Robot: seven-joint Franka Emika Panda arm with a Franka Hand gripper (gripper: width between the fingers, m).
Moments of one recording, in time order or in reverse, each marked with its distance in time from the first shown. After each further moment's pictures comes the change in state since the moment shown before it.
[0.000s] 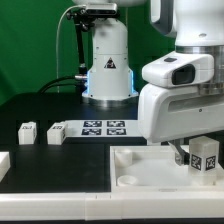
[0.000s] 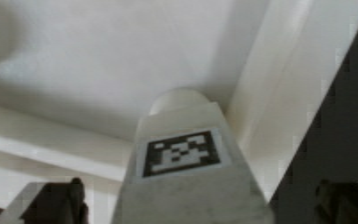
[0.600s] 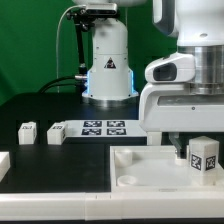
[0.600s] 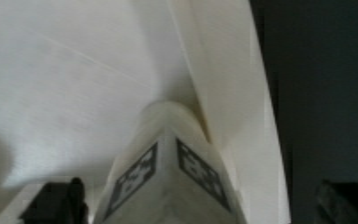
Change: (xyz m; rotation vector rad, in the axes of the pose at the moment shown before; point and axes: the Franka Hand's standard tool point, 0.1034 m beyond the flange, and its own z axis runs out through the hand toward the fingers) arm 0.002 -0.006 0.000 0.021 0.002 0.482
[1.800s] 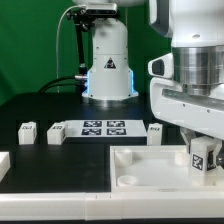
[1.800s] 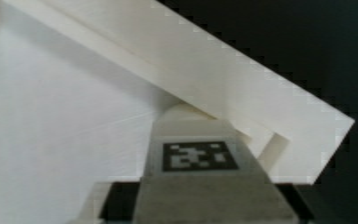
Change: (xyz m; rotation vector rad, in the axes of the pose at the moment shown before) arm 0.001 0.007 0.000 0.008 -0.007 0.951
